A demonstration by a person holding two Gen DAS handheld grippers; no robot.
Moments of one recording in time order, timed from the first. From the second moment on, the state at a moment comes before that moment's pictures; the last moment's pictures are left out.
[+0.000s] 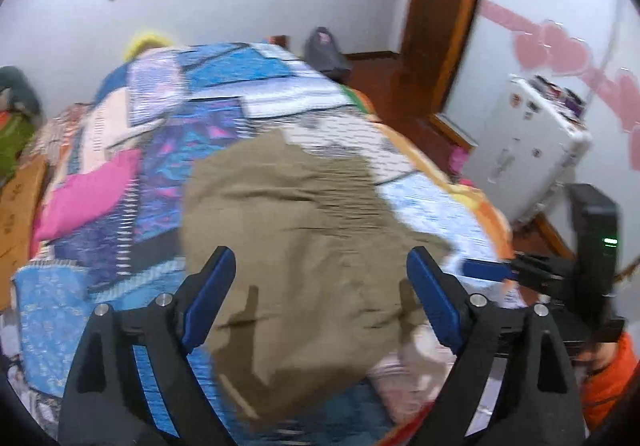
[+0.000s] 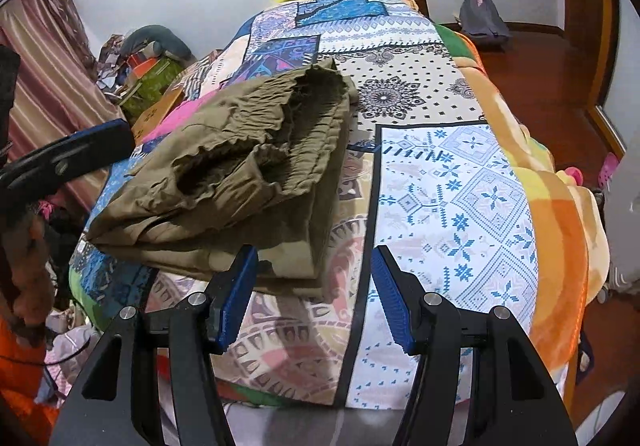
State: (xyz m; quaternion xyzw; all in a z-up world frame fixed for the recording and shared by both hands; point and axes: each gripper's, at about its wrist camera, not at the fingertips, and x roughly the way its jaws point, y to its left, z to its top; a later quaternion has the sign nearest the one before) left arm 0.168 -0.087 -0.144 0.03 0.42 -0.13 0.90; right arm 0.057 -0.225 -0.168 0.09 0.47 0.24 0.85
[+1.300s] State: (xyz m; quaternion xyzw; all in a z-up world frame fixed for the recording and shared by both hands) left arm 0.190 -0.017 -0.195 -0.01 0.49 -0.07 0.87; right arm 0.148 -0.177 -0.187 0.01 0.48 0.25 0.84
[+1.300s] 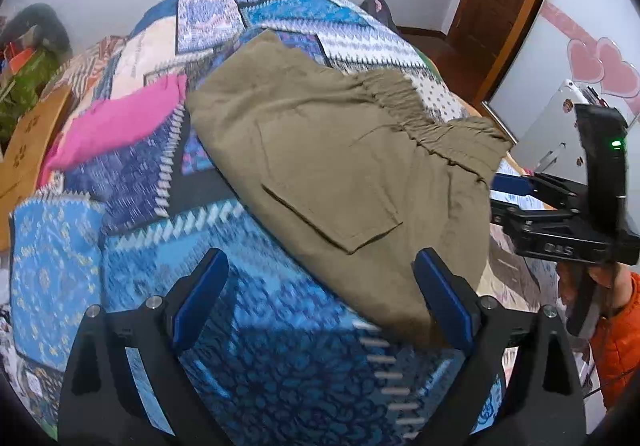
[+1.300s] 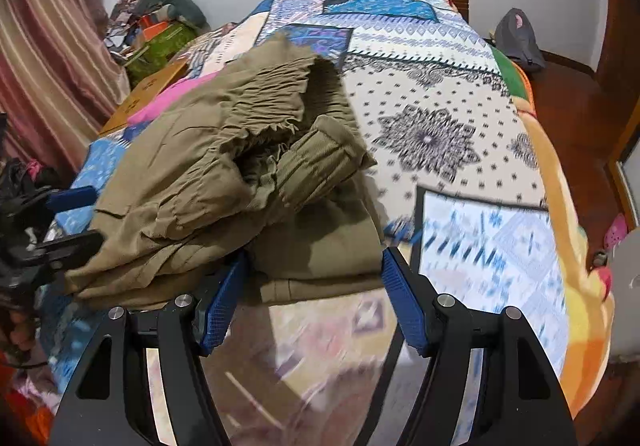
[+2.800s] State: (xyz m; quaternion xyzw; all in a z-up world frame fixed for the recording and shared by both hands) left arm 0.308 0.063 -0.247 0.02 0.50 0.03 0.87; right arm 0.184 -0.157 -0.190 -0.04 0.47 0.25 0.85
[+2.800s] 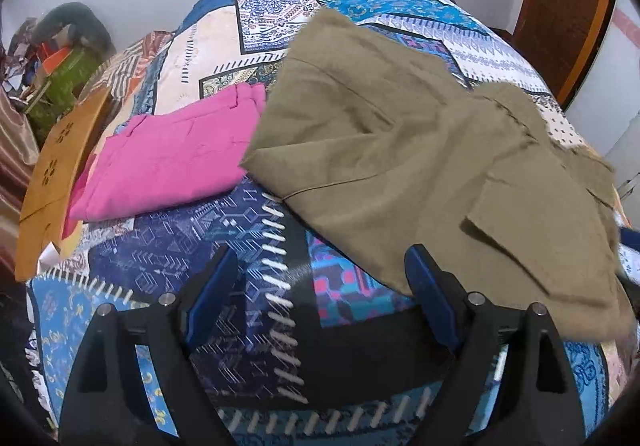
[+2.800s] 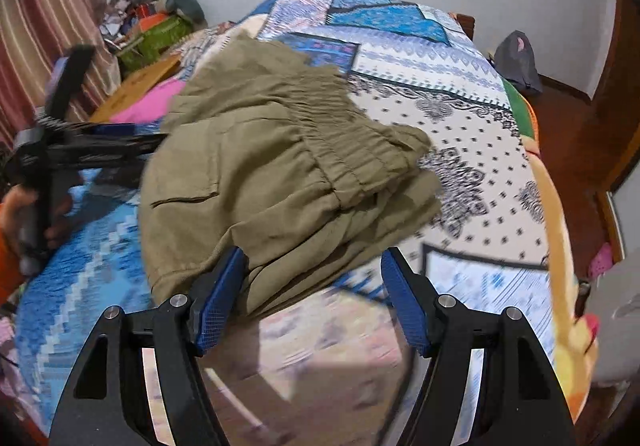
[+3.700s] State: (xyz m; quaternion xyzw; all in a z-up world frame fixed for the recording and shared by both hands) left arm 0.354 0.080 -0.238 -0.01 0.50 -0.05 0.87; right arm 0.255 -0.147 -0.179 -0.03 0.41 0.26 0.87
